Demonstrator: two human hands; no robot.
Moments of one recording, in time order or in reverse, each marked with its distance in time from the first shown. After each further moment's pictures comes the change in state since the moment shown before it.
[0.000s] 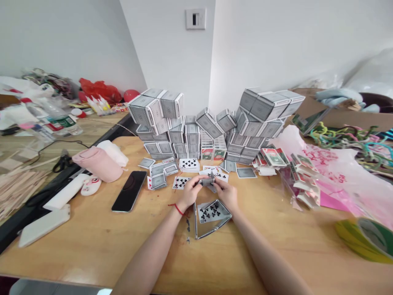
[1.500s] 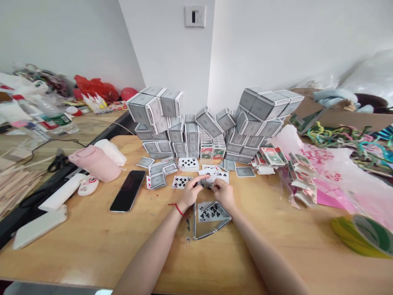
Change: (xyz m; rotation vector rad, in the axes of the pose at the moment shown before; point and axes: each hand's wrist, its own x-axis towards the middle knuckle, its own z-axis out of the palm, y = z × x) left_hand -0.003 0.006 0.001 0.038 -0.054 -0.029; right_hand 0.001 -0.007 0.002 -0.111 -0.071 -0.115
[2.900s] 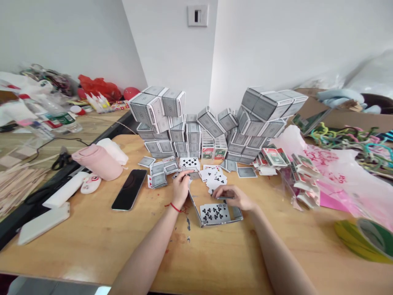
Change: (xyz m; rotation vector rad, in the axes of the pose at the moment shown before) left_hand 0.003 -0.012 -0.022 0.104 0.511 -0.023; right_hand 0.007 -0.006 -0.069 0.592 -0.758 0.055
